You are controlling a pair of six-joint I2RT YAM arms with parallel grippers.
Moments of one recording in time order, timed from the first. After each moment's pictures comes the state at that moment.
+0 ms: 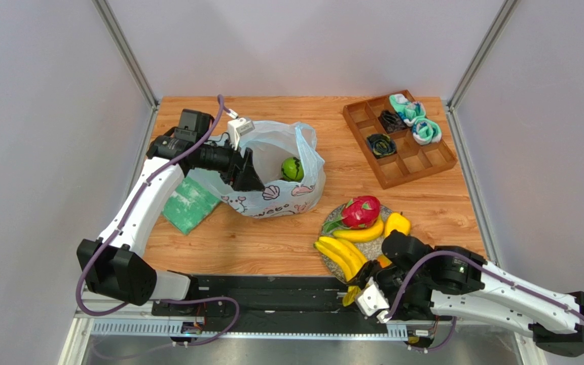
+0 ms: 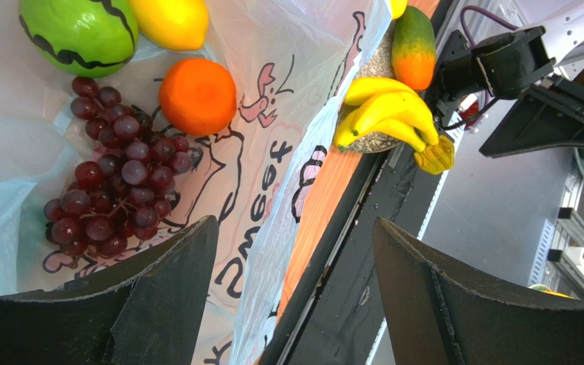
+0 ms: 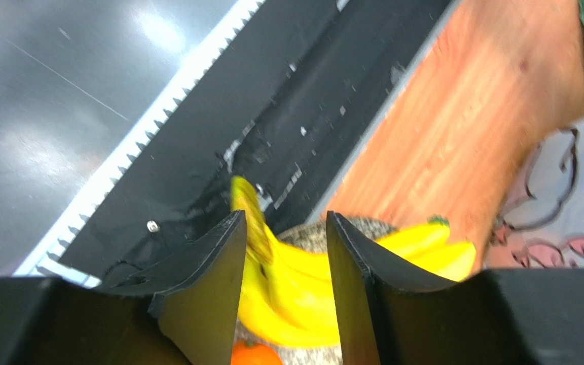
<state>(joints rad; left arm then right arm) -0.25 1.35 1.34 -0.94 0.88 0.22 1.21 0.50 0.64 -0.94 -0.54 -0.97</state>
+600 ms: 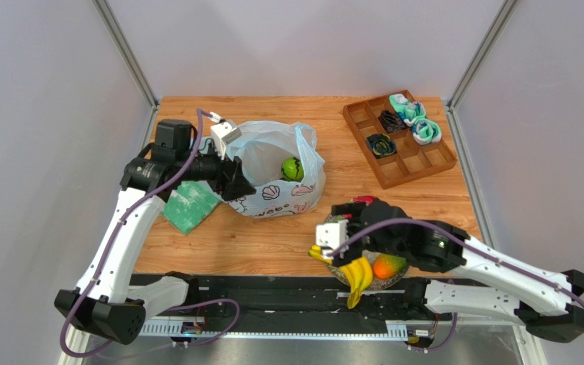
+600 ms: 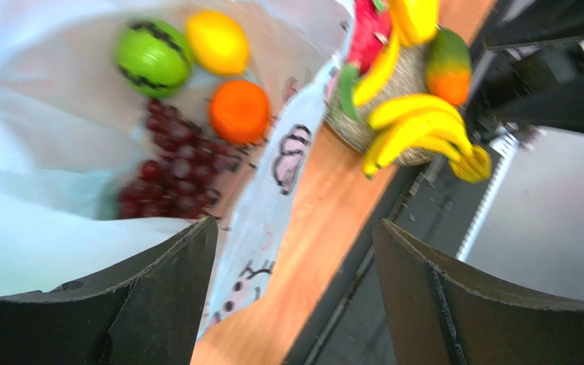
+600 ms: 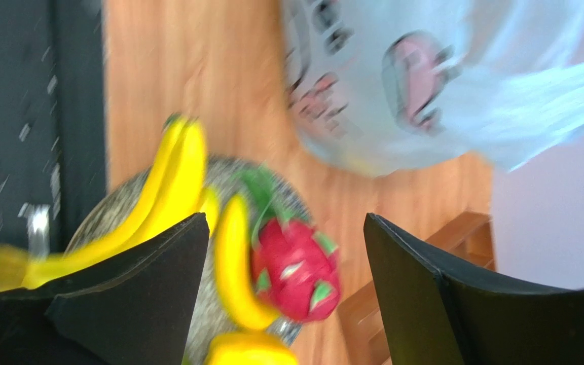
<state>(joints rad) -0.26 1.13 1.29 -0.92 0.78 0.22 1.19 0.79 0.94 -0.79 0.09 -0.70</state>
